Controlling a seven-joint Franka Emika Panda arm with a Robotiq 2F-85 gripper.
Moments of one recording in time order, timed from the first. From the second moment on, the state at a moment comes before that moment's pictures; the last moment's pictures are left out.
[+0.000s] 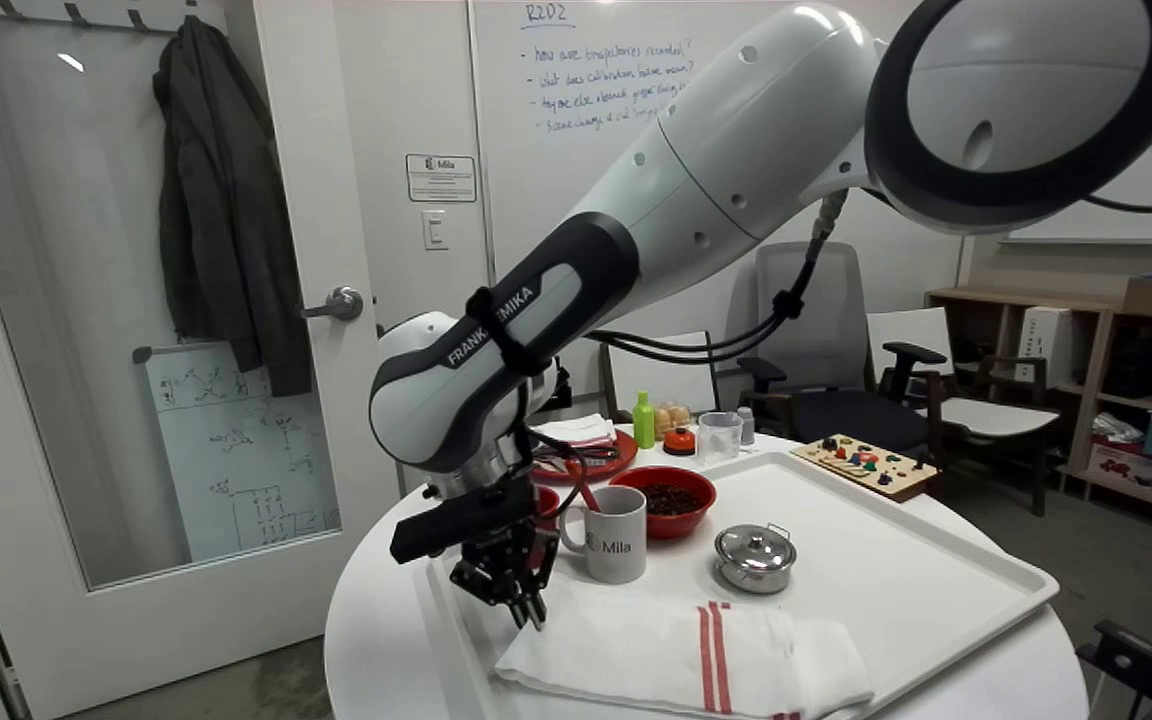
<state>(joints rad) 0.49 1.40 0.06 -0.84 -0.18 1.91 1.10</state>
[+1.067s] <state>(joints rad) 0.50 1.09 0.07 -1.39 -0.17 2.09 1.35</state>
